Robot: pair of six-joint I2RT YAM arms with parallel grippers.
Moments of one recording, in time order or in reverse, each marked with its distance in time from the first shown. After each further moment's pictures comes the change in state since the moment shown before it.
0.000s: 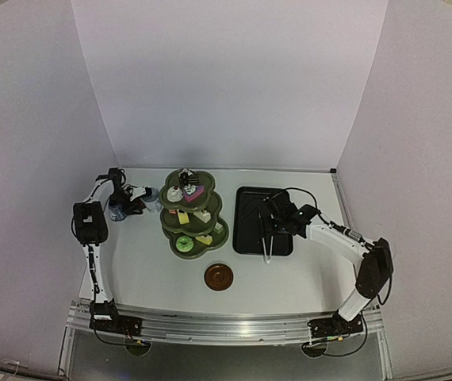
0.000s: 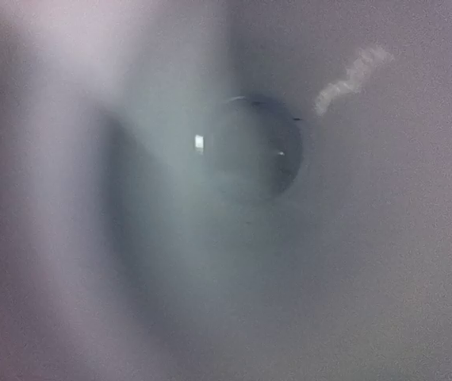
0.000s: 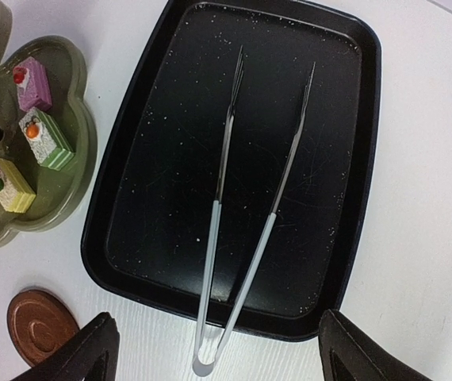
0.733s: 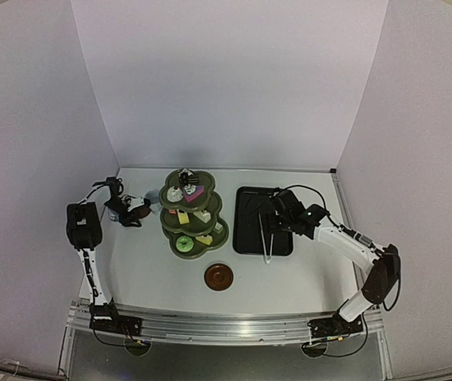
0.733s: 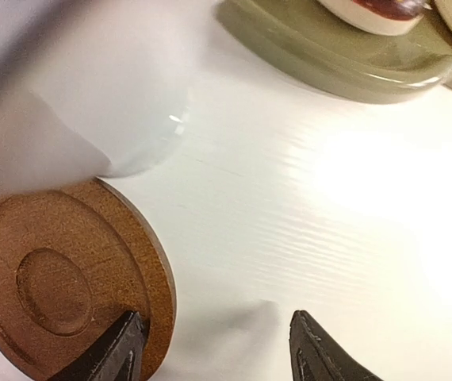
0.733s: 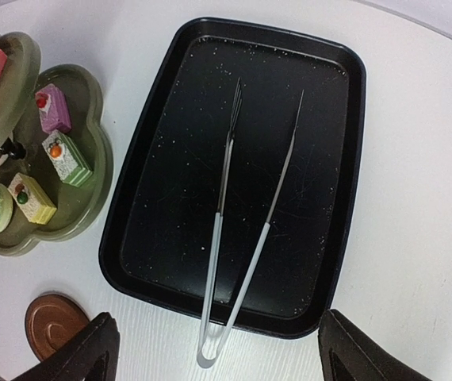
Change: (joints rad) left arm 0.009 -0.180 -0.310 0.001 0.035 0.084; right arm 0.000 -0.079 0.000 -0.002 0.015 0.000
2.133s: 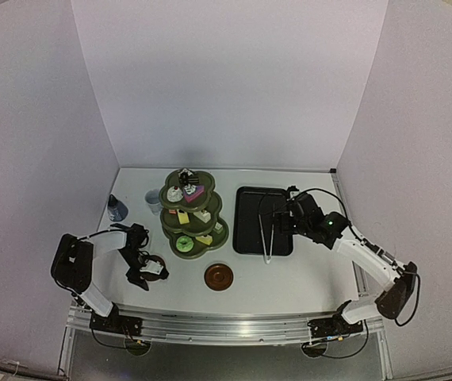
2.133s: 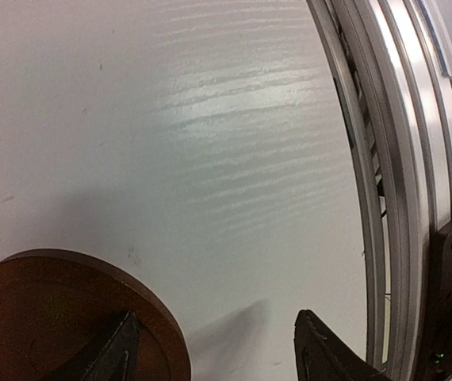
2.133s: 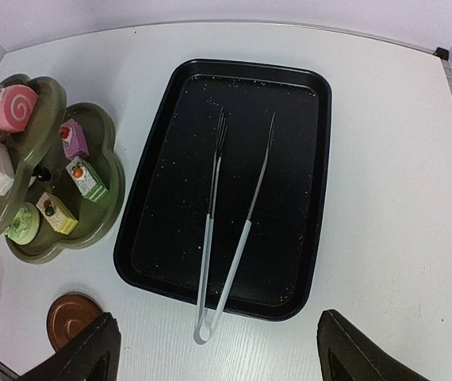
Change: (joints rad) left arm -0.435 -0.667 -0.946 -0.009 -0.089 0.168; right arm 0.000 -0.222 -0.093 -0.006 0.035 0.037
